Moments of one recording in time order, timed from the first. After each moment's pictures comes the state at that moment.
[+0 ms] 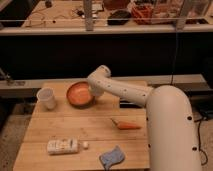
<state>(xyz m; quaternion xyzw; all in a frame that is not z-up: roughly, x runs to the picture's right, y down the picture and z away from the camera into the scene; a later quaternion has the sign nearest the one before) -0.052 0.042 0.944 -0.13 -0.18 -0.52 0.82</state>
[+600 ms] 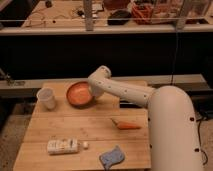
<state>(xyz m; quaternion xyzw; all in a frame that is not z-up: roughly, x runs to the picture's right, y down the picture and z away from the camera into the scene) -0.053 0.042 0.940 -0.12 -0.18 -0.52 0.82</state>
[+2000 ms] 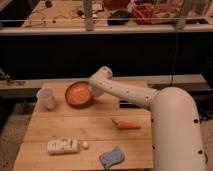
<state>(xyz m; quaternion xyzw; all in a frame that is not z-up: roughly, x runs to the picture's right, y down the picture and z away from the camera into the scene) -0.061 0.038 0.940 -0.08 -0.20 -0.53 0.82</state>
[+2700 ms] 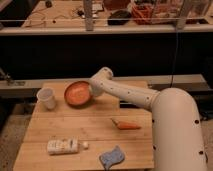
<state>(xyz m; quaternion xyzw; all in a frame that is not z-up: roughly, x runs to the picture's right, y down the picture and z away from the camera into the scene) -0.065 0.034 0.941 -0.07 -0.20 -0.54 0.81</state>
